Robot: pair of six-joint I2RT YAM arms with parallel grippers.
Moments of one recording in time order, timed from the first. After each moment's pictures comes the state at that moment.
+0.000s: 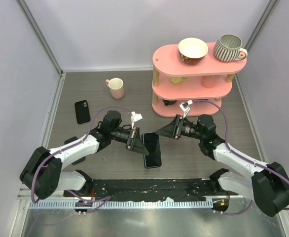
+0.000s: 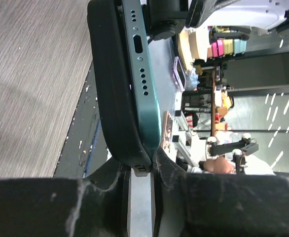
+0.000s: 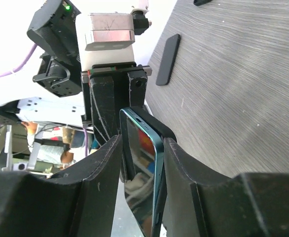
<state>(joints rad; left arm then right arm) -0.63 1.29 0.60 0.18 1.09 -0.76 0.50 1.06 0.43 0.53 -0.74 0.97</state>
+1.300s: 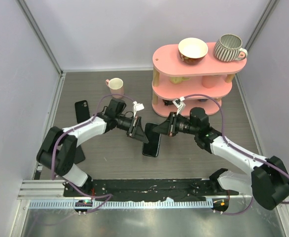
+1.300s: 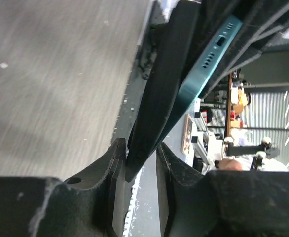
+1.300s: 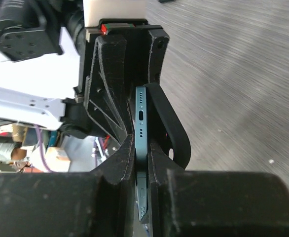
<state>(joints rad) -0.50 1.53 0.88 -0.15 1.17 -0.39 0.55 1.11 0.57 0.33 -0.65 0.75</state>
